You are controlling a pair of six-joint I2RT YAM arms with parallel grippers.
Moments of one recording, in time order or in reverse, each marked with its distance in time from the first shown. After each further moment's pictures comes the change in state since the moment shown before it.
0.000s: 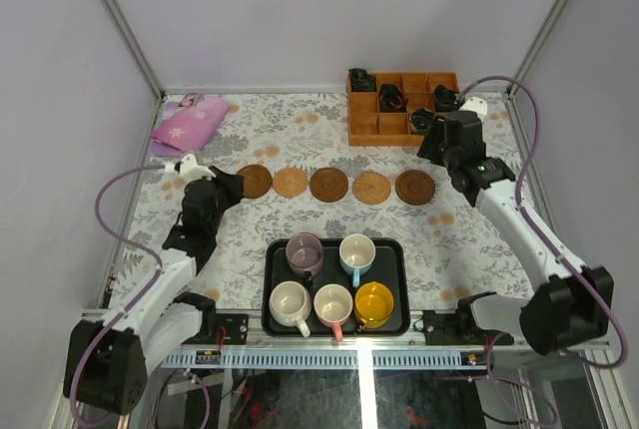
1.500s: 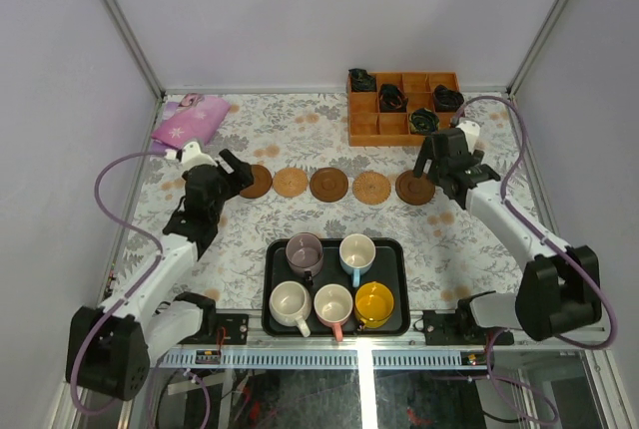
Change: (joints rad) left arm 0.000 -0.003 0.118 -0.135 -0.074 0.051; right arm 0.001 -0.026 -0.168 -0.033 0.130 0.055
